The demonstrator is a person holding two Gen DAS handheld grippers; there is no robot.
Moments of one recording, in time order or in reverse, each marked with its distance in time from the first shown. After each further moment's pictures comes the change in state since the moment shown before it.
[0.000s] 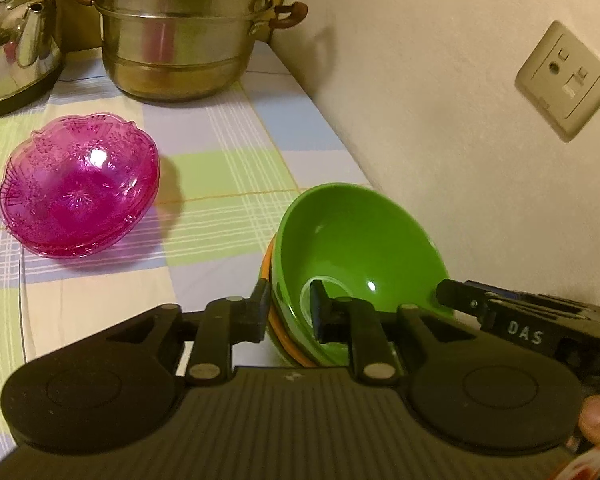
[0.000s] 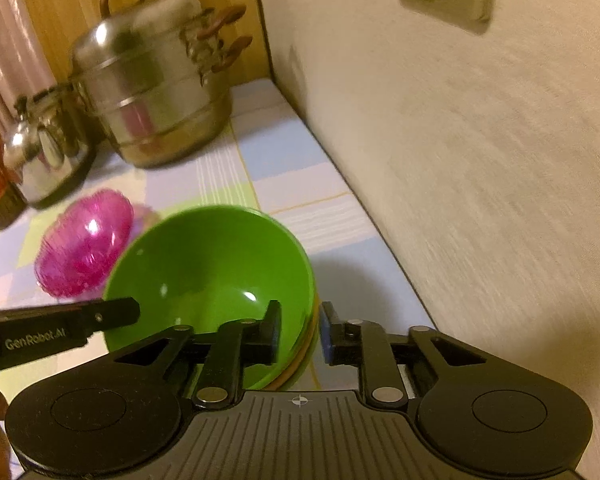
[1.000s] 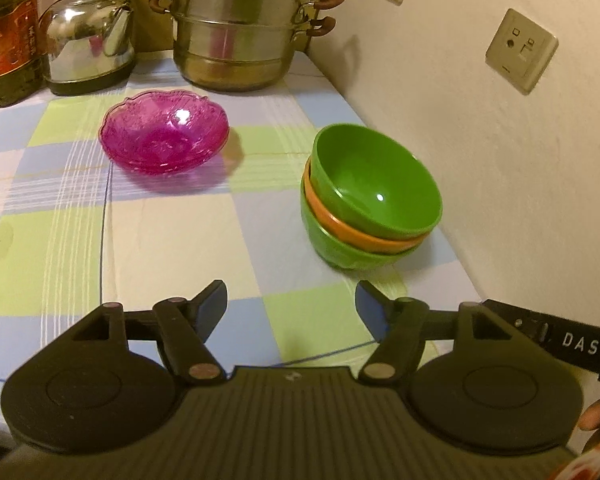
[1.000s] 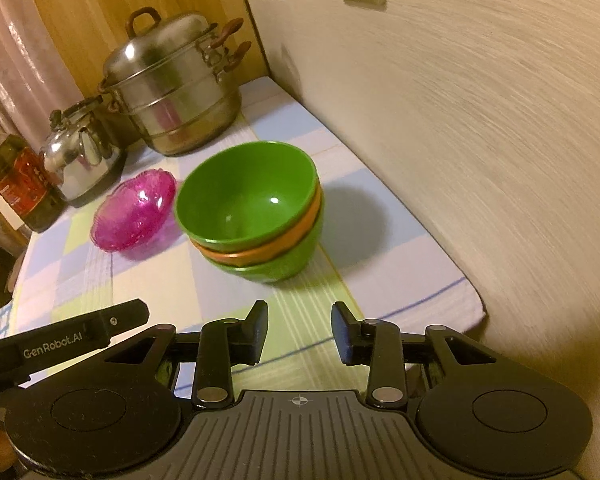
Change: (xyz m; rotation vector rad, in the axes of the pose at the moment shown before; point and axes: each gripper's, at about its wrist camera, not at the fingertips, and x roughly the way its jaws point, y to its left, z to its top) left arm -0.098 -0.013 -0.100 -0.015 -0.059 0.133; right arm -0.104 0.005 -0.092 0.118 -0.003 0.047
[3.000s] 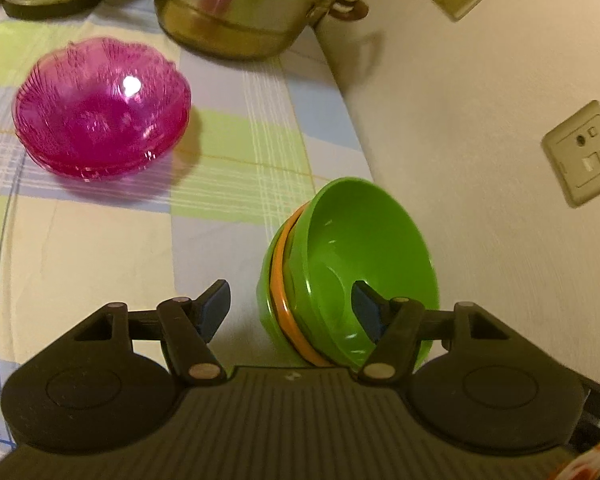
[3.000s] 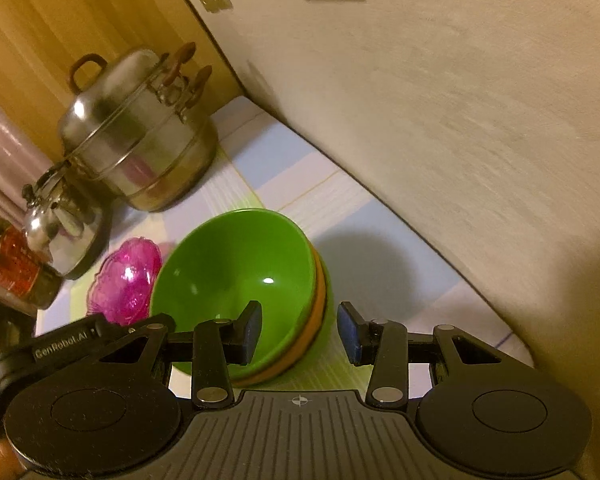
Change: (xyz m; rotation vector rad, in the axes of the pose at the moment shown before) left arm 0.109 0.022 0.083 -0.255 0.135 -0.182; right arm 0.075 -0.022 0.083 0.196 0.014 0.056
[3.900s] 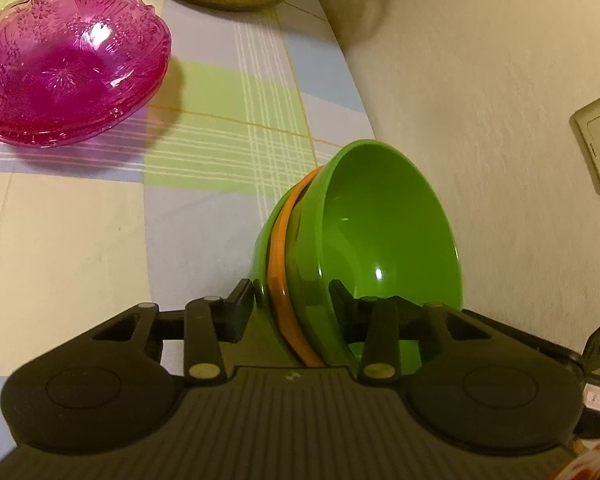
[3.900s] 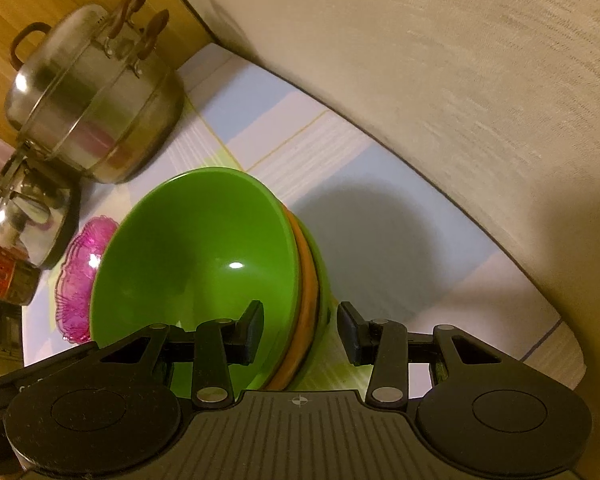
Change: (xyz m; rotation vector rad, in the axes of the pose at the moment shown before) left arm 0.048 0.006 0.003 -0.007 0.106 -0.035; right arm 0.073 -0.017 0.007 0.074 0.150 -0.023
